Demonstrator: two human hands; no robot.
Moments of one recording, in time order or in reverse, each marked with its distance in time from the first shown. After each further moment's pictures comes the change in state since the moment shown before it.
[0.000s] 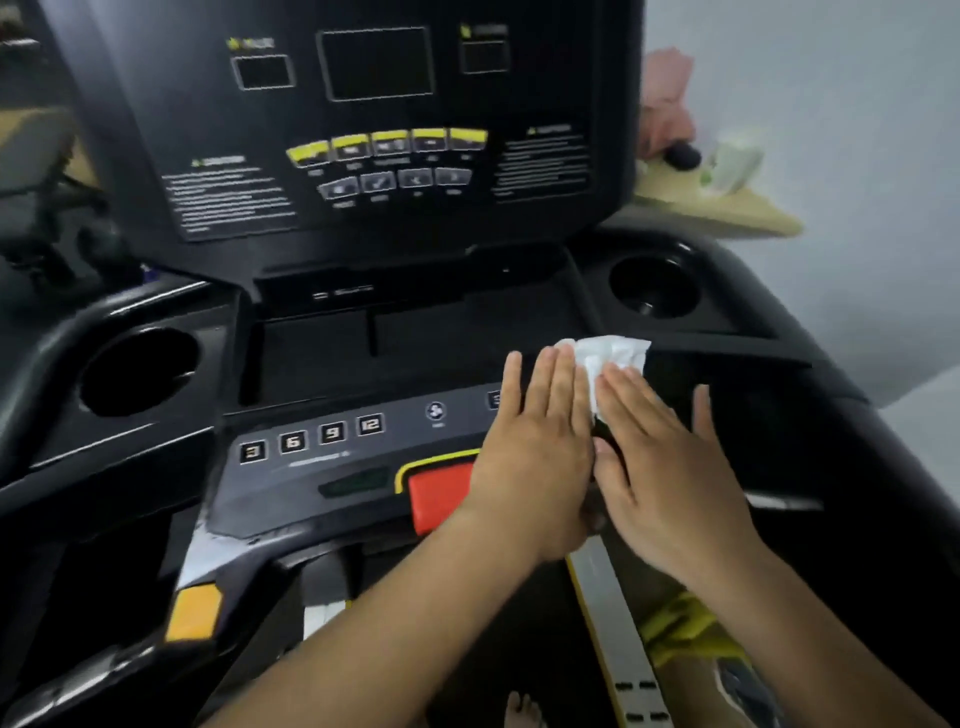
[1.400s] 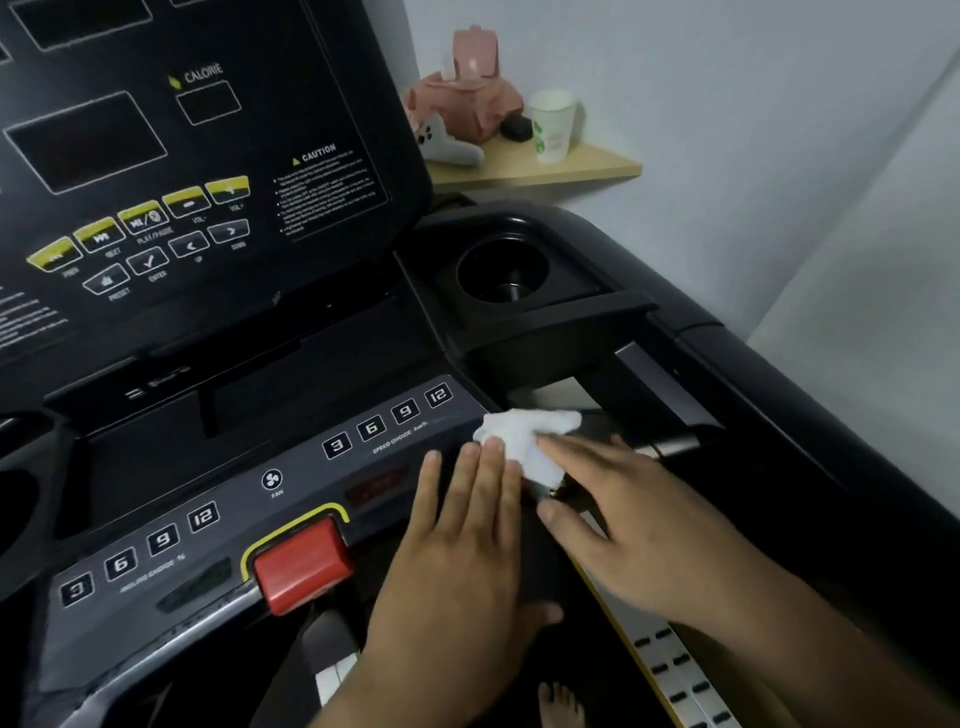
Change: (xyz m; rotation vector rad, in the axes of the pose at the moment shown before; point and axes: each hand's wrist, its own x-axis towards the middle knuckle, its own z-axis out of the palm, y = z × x) left_hand -0.025 0.061 -0.005 0.023 -0.137 0.169; right_hand -0.058 0.068 0.004 0.452 0.003 0.053
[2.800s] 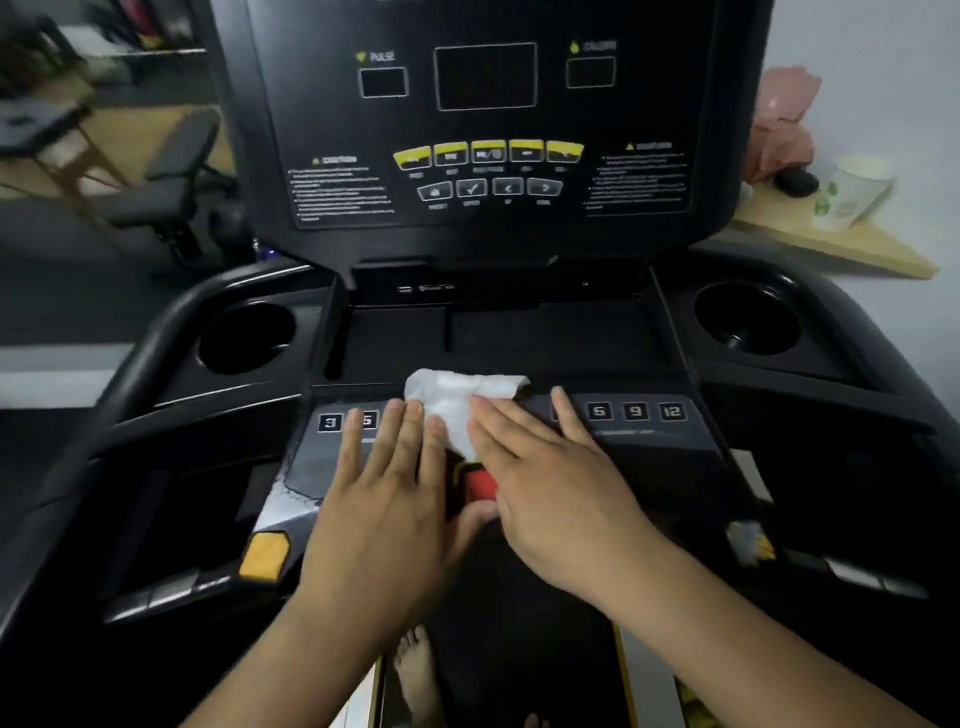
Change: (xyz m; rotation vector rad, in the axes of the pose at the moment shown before) left_hand -0.106 -0.108 0.030 -0.120 0.109 -0.653; right_hand 0.084 -0.155 0.069 -0.421 -0.285 -0.635
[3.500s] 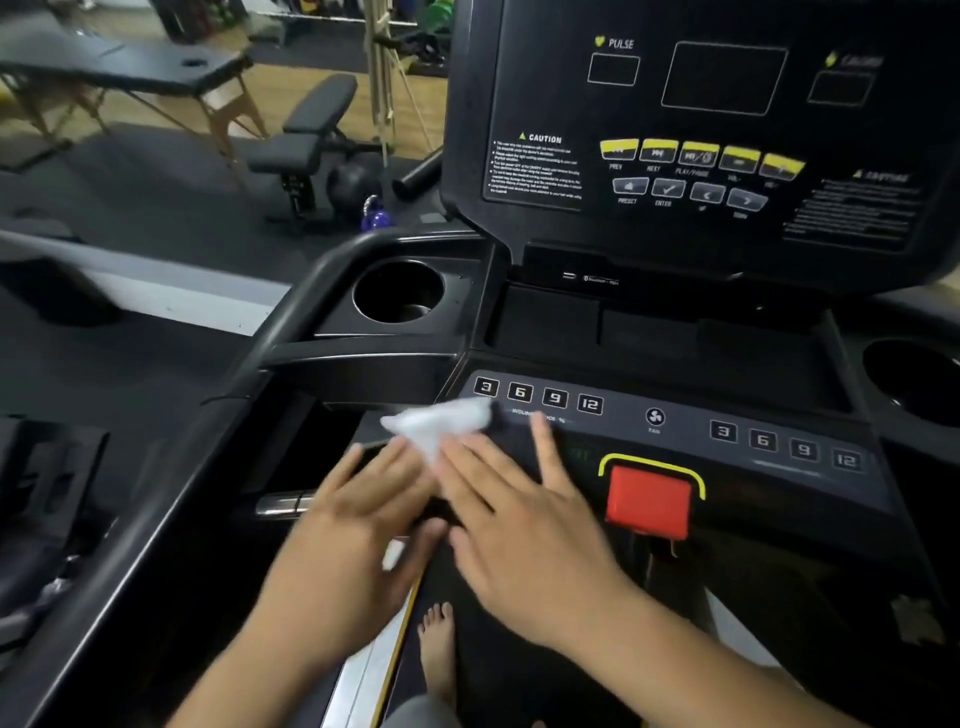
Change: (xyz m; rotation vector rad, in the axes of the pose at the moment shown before) left_hand -0.094 -0.094 0.031 -0.406 0.247 -0.070; right_hand 0.029 -0.109 0.031 -0.059 0.098 -0.249
